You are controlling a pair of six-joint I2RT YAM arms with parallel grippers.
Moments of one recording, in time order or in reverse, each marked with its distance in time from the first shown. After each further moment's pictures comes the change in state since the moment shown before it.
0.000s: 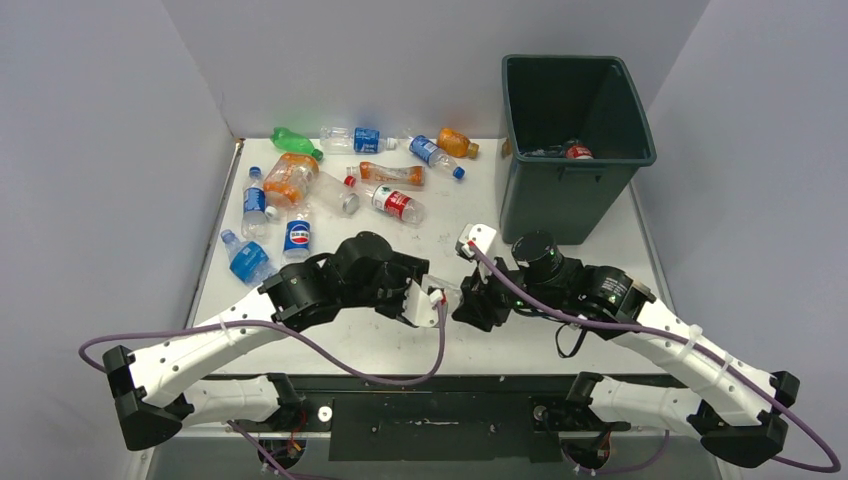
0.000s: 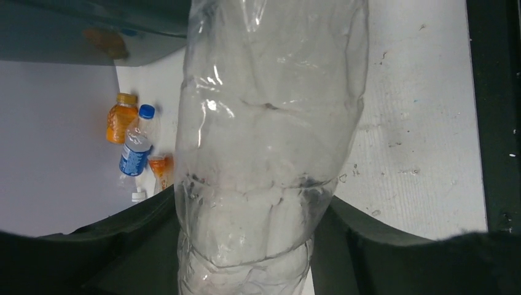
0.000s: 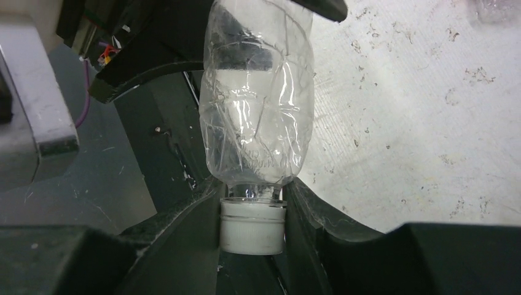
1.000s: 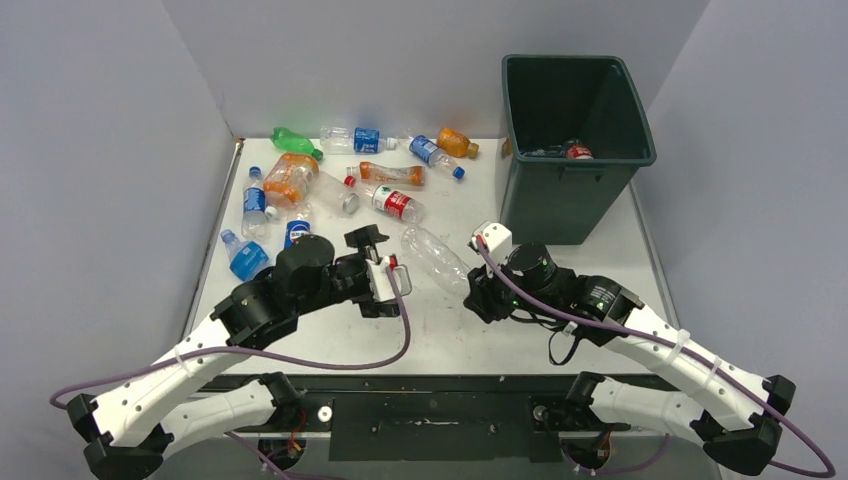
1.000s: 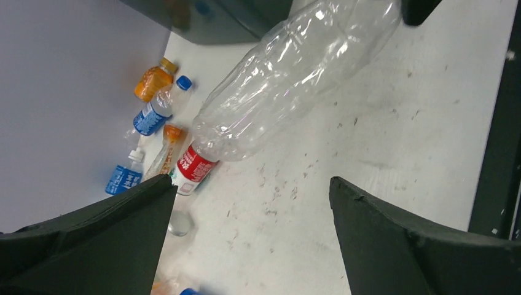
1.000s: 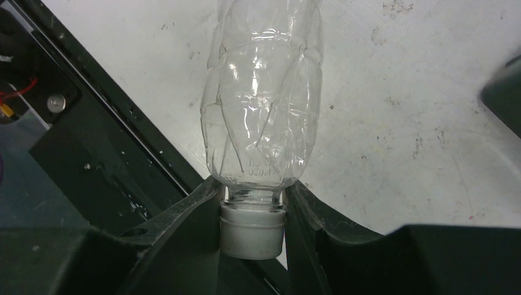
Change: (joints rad) left arm 0.119 -0.274 -0.180 0.232 0.009 -0.313; right arm -0.034 -0.043 -0.169 0.093 0.272 0.129
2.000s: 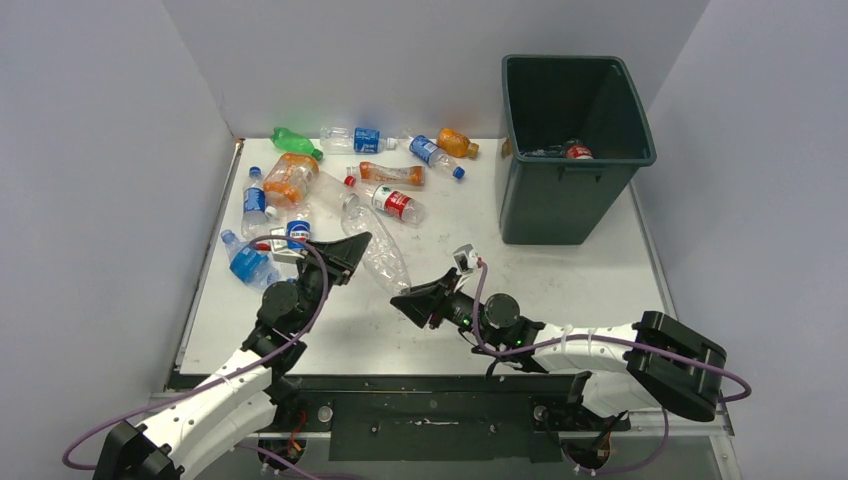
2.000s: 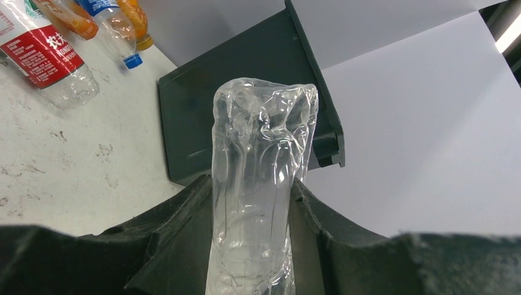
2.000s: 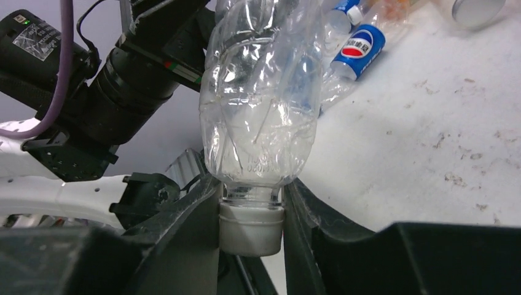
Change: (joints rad) left arm 0.310 -0.117 -0.675 1.026 -0.301 -1.802; right arm 0.138 0.368 -0.604 1.691 0.009 0.449
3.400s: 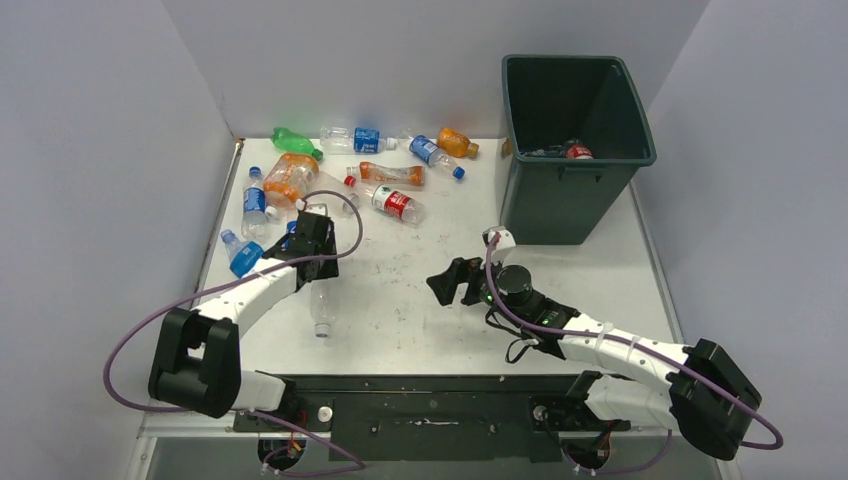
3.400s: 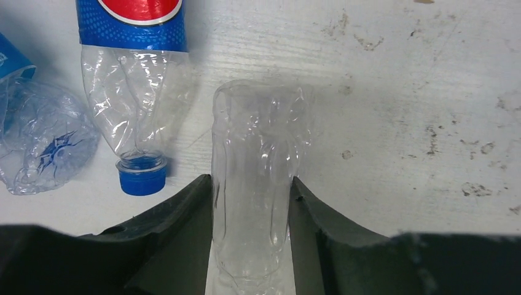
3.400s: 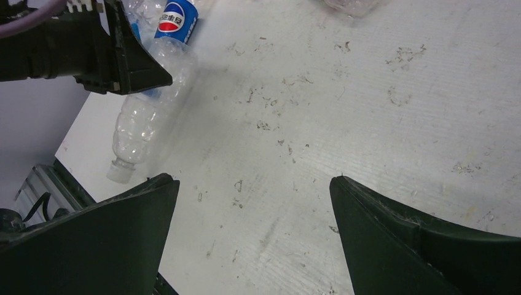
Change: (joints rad) left arm 0.297 0.667 0.492 -0.951 -0.086 0.878; right arm -0.228 -0.207 0.070 -0.645 0.088 -0.079
